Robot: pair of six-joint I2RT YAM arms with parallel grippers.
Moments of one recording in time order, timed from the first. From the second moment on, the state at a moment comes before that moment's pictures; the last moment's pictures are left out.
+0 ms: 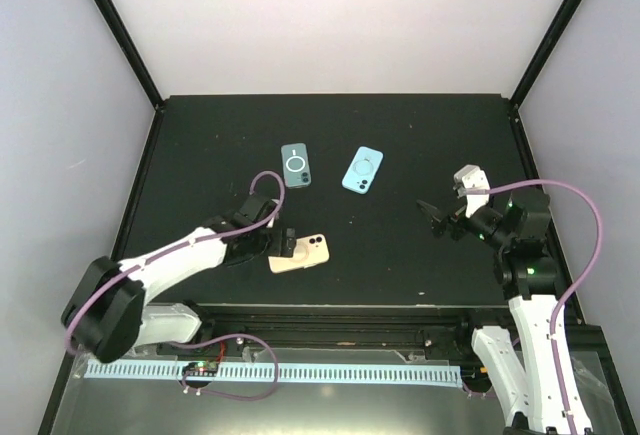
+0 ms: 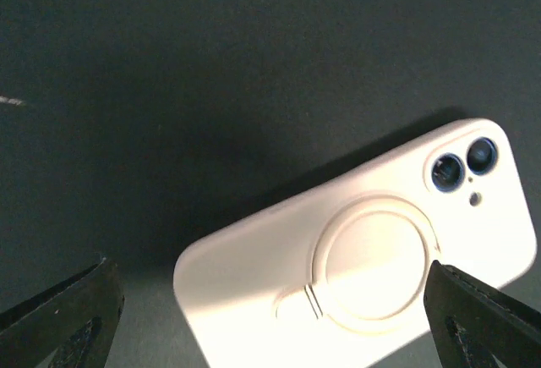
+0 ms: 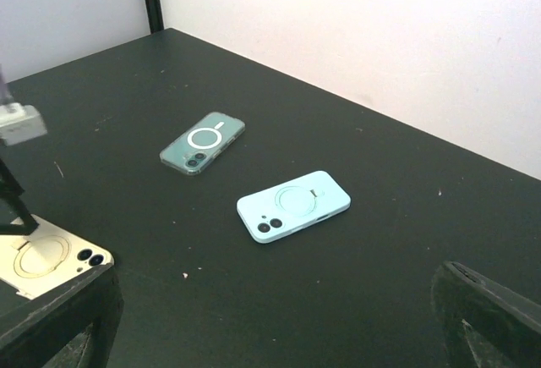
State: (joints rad) left arm -0.60 1.20 0.61 -0.45 0.01 -0.54; right arm 0.00 0.61 0.72 -0.47 -0.61 -0.28
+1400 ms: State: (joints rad) left arm -0.87 1.24 0.62 -0.51 0.03 -0.56; right arm 0.00 0.60 0.72 -0.51 -0.66 -0.31
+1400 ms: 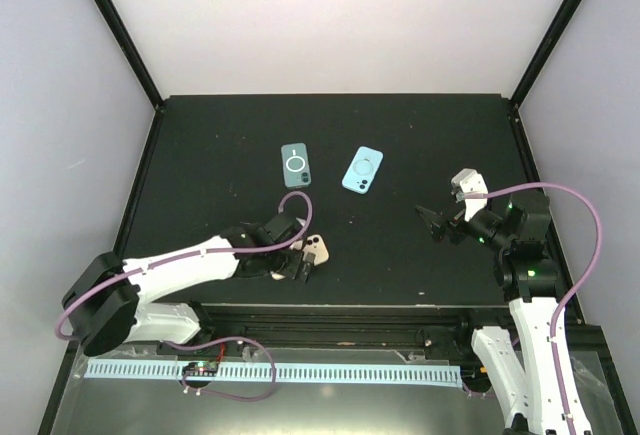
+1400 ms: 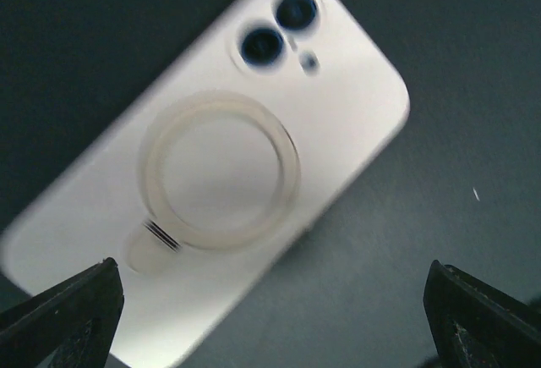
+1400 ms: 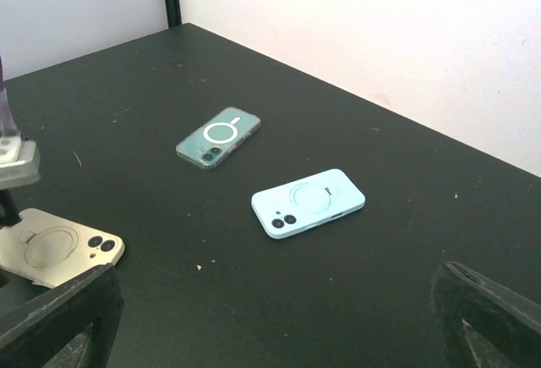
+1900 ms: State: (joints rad) left arm -0.85 1.58 0.86 -0.56 -0.21 -0.46; right arm 0.00 0.59 0.72 -0.51 -0.66 -0.32
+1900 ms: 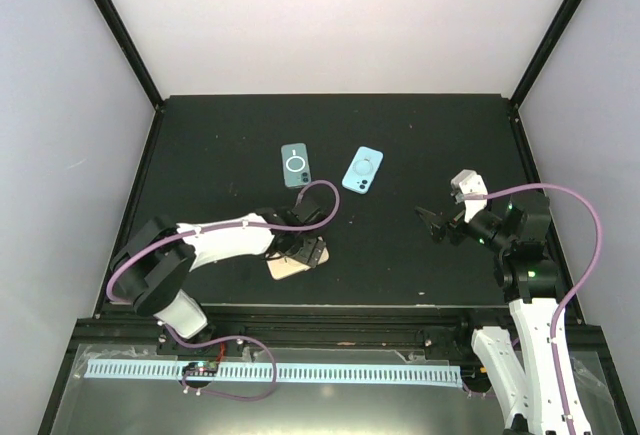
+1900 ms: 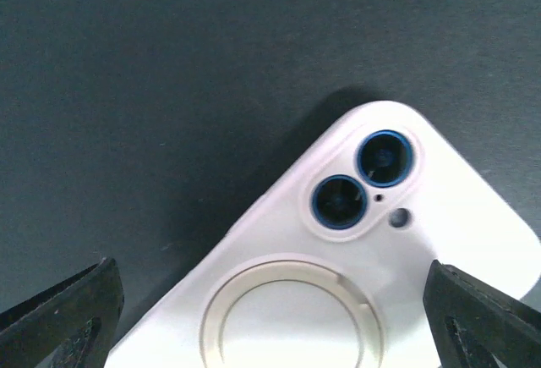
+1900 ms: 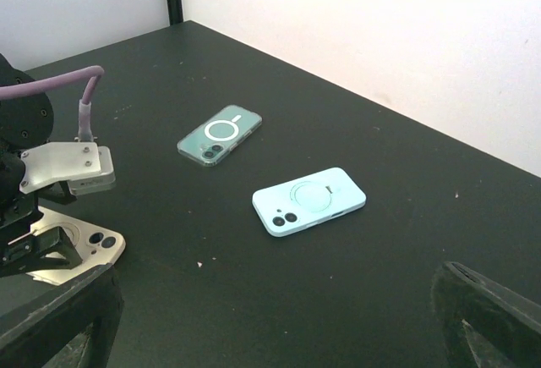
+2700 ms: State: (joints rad) left arm -0.96 1.63 0.90 -0.51 -0.26 -0.35; right arm 0.00 0.60 0.72 -0.52 -0.67 -0.34
